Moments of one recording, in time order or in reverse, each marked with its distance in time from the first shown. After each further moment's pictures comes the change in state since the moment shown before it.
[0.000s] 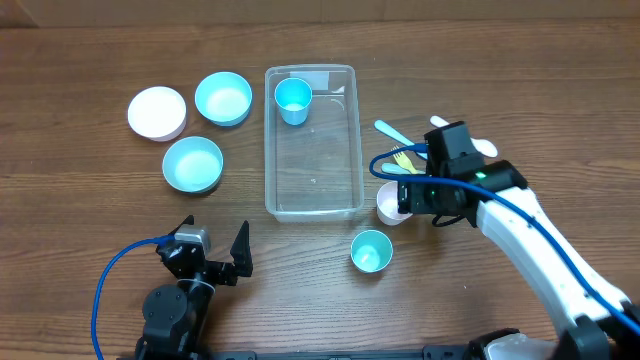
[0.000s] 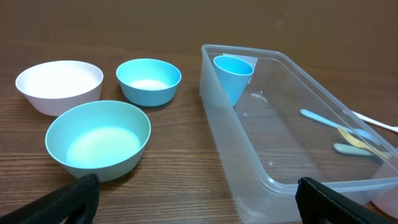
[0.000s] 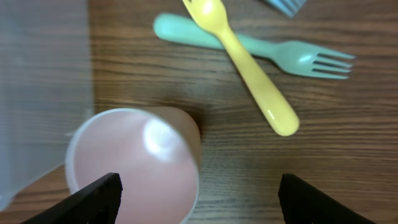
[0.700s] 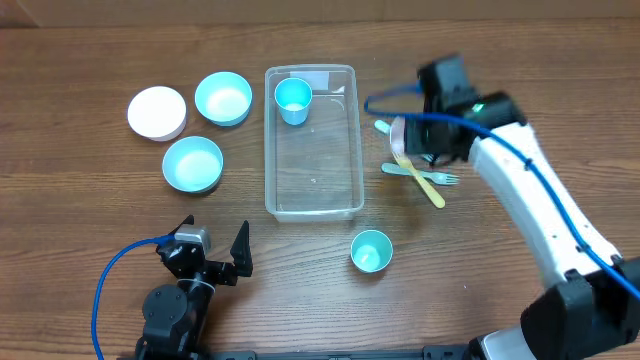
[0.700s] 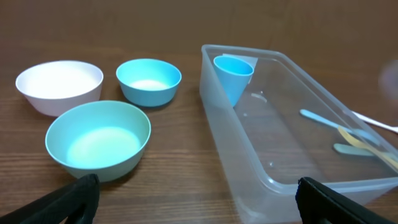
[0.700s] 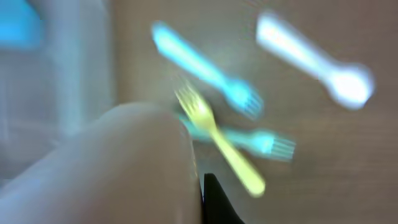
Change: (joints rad) left arm 0.000 0.000 0.000 0.000 0.000 0.000; right arm -0.006 0.209 0.563 -0.197 0.119 0.000
